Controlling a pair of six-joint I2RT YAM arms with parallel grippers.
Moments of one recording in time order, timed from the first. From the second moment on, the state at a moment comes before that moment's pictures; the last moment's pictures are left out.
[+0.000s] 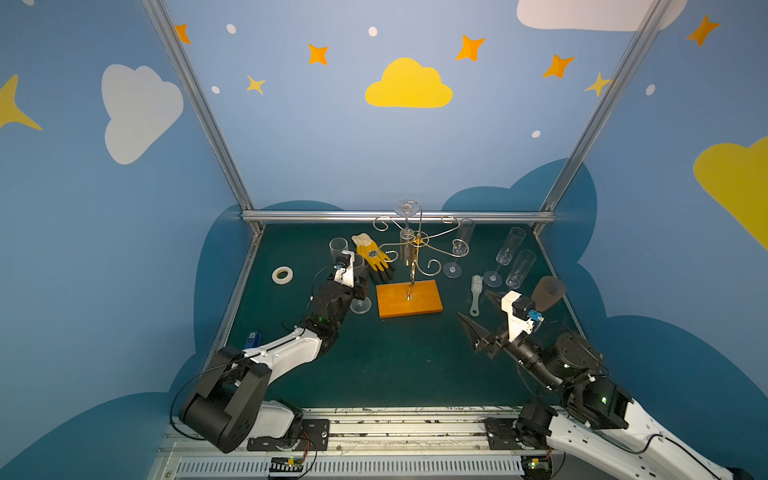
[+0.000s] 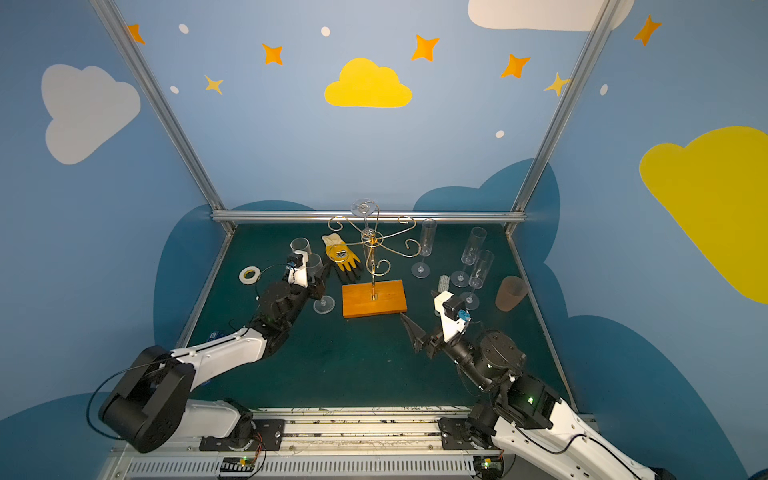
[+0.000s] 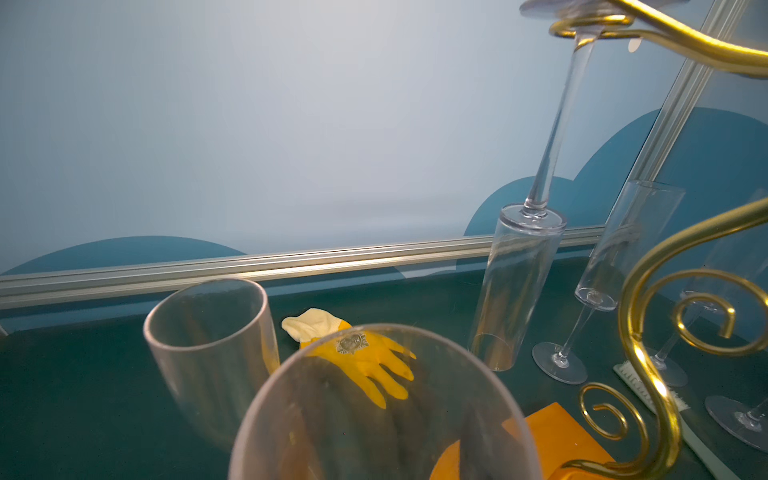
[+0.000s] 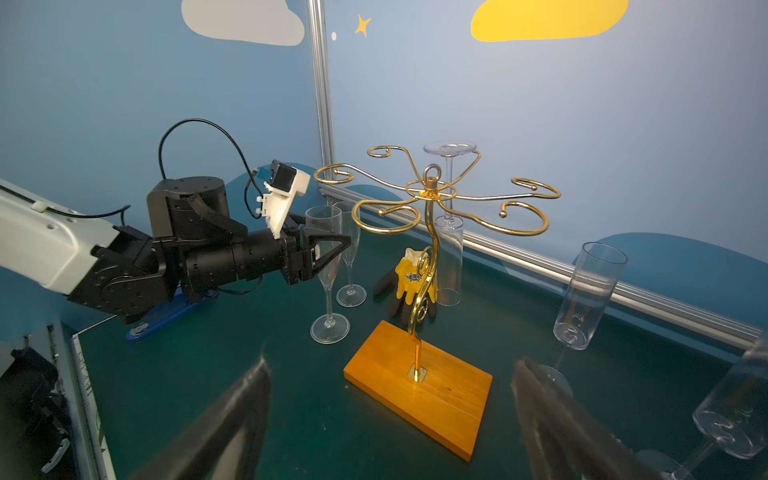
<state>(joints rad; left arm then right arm) -0.47 1.42 0.58 0.77 -0.19 -0.09 0.97 0.46 0.69 -0.22 0.25 0.01</state>
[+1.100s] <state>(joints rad) -0.47 1.65 0.58 1.01 -0.18 -0.09 0.97 0.42 0.69 -0.26 0.27 0.02</state>
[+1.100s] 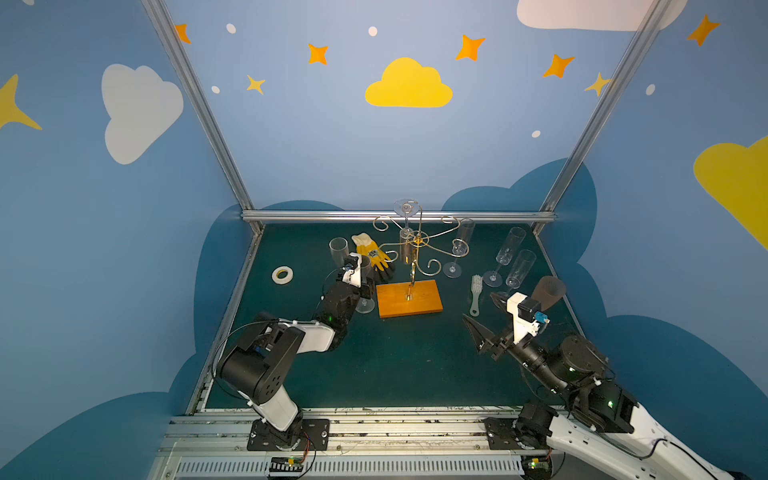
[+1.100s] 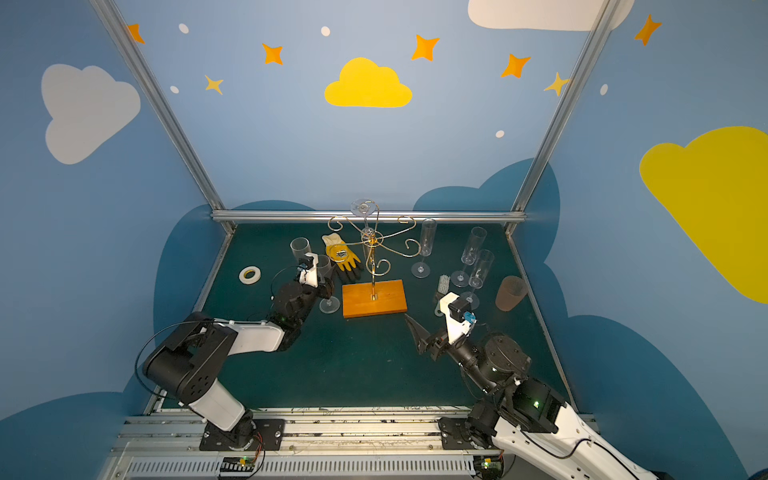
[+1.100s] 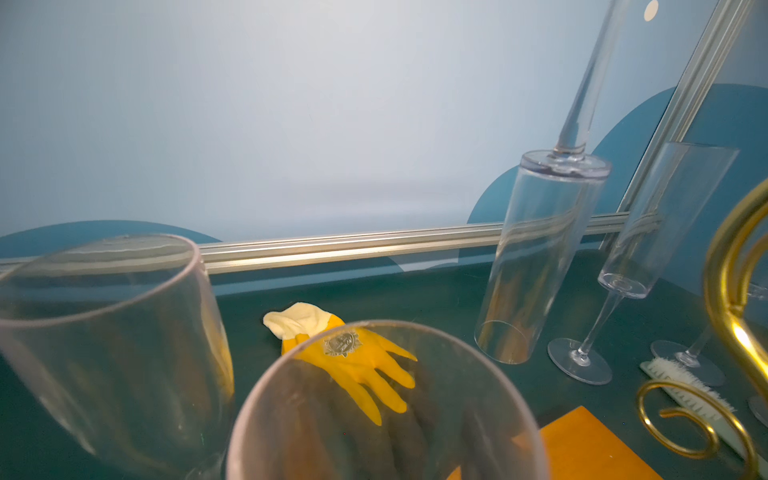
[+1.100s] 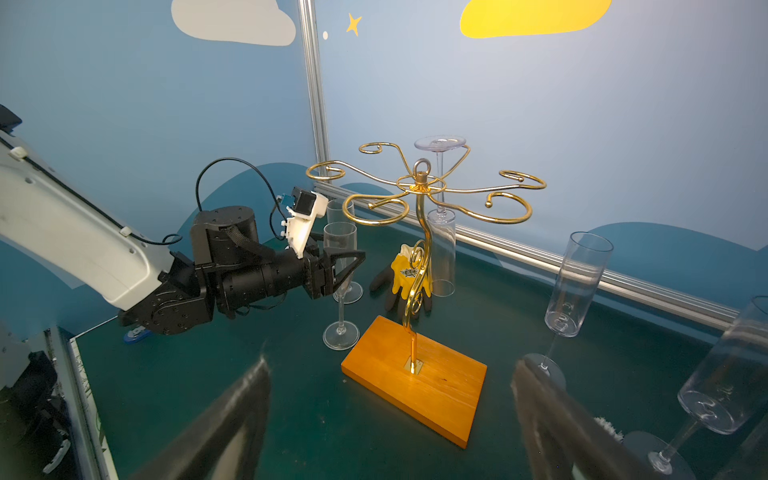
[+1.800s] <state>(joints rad) -0.48 1.48 0.55 0.84 -0.19 -0.07 0.97 0.41 0.69 -0.27 0.28 0.02</state>
